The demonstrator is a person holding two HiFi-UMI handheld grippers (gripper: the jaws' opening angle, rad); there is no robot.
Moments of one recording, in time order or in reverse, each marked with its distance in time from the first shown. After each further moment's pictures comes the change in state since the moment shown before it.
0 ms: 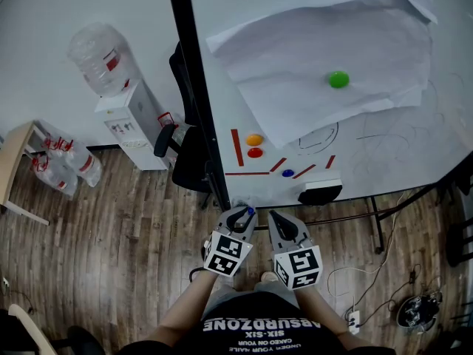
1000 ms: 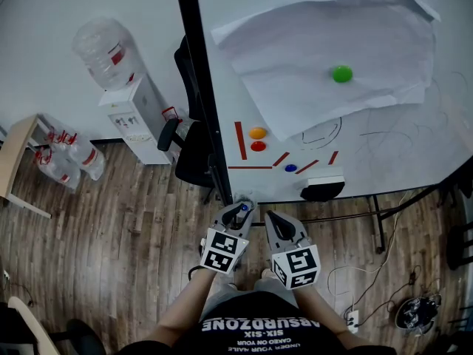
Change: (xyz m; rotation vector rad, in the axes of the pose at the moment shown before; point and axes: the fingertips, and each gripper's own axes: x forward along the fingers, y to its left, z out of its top) left arm -0.018 0.010 -0.005 -0.072 0.023 0.057; right arm -0.004 0.016 -0.008 0.005 0.019 0.048
